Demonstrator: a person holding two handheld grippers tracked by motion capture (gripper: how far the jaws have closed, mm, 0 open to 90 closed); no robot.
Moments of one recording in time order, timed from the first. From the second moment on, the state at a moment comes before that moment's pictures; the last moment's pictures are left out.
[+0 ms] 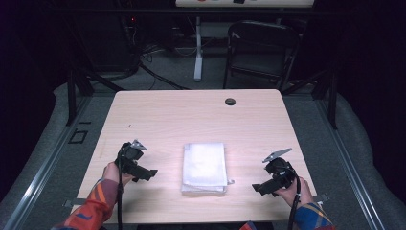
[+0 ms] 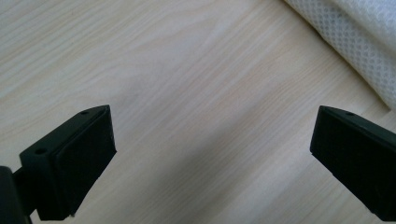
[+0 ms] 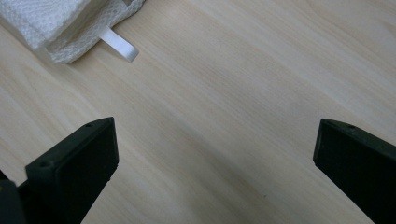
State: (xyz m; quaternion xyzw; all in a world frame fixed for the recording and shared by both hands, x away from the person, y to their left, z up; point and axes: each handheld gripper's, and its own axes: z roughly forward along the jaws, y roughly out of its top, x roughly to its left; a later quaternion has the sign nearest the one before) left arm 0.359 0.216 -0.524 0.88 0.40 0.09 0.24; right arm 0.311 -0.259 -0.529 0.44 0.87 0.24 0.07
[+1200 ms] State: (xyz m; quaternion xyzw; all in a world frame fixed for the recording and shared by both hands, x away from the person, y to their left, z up) left arm 0.347 0.150 -0.516 0.91 0.31 0.07 0.28; right arm 0.316 -0.237 -0.531 0.41 0.88 0.24 0.05
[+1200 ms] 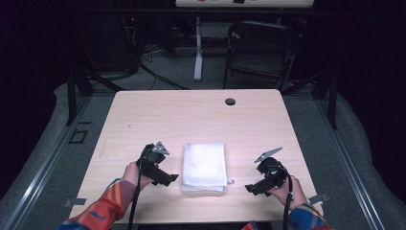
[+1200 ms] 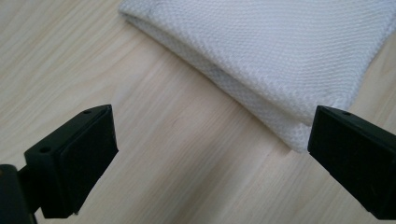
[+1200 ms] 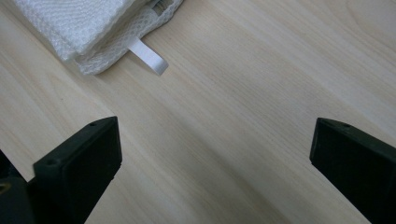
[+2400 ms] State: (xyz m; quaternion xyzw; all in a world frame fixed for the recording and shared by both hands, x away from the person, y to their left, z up) left arm 0.333 0.071 -0.537 0.95 0.16 0.04 0.26; right arm 0.325 -0.222 -0.534 0.40 0.89 0.24 0.02
